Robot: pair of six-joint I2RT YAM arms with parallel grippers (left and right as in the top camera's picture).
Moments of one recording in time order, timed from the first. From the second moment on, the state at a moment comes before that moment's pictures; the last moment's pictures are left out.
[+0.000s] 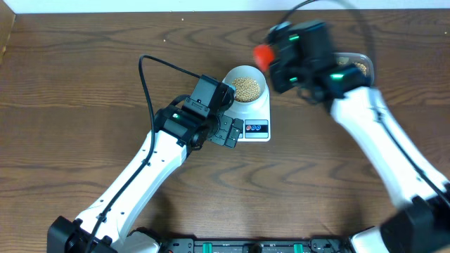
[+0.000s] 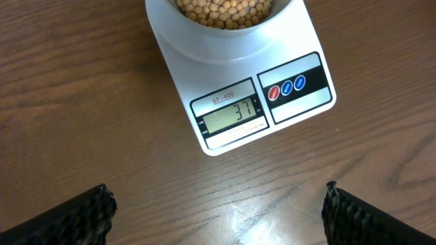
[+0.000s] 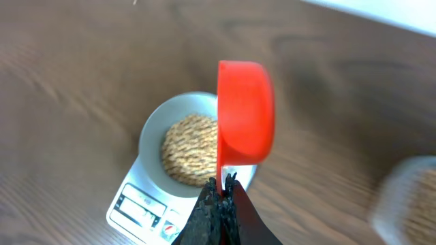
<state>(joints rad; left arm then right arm) -0.52 1.44 1.17 -0.82 0.01 -0.11 0.38 1.65 1.49 -0.63 -0.16 -0.02</state>
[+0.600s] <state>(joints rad) -0.52 1.44 1.17 -0.82 0.01 -0.11 -0.07 1.72 1.49 -0.85 -0.13 0.08</state>
